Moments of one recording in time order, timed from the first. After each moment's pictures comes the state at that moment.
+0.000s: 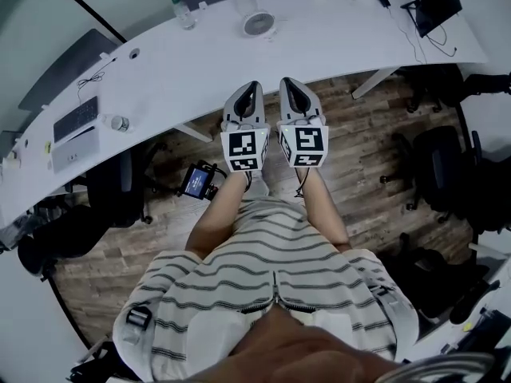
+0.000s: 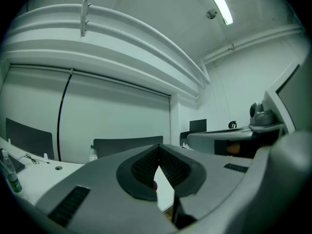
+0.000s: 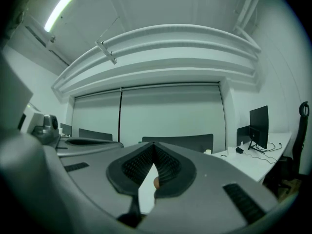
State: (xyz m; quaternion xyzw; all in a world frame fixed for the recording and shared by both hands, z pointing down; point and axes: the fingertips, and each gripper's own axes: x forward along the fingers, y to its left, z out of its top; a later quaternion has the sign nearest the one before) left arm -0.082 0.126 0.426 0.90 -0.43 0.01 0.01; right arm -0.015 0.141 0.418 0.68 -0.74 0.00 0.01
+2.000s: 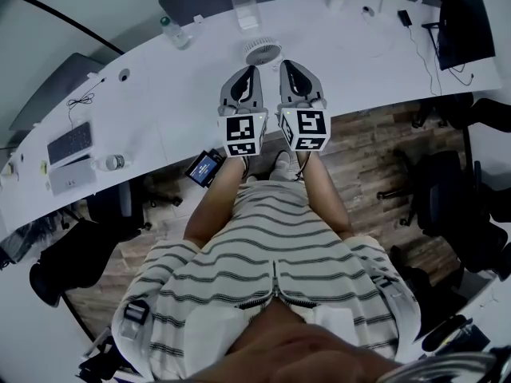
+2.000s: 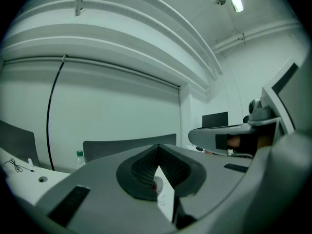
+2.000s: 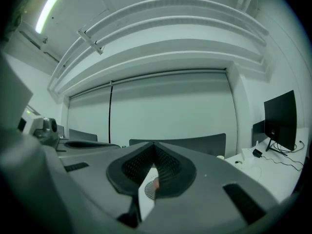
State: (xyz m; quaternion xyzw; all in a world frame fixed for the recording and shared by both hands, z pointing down) left arm -0.007 -0.113 0.441 0.89 -0.45 0.04 0.02; right arm 0.066 -0.101 0.428 0.66 -0.75 0.02 0.01
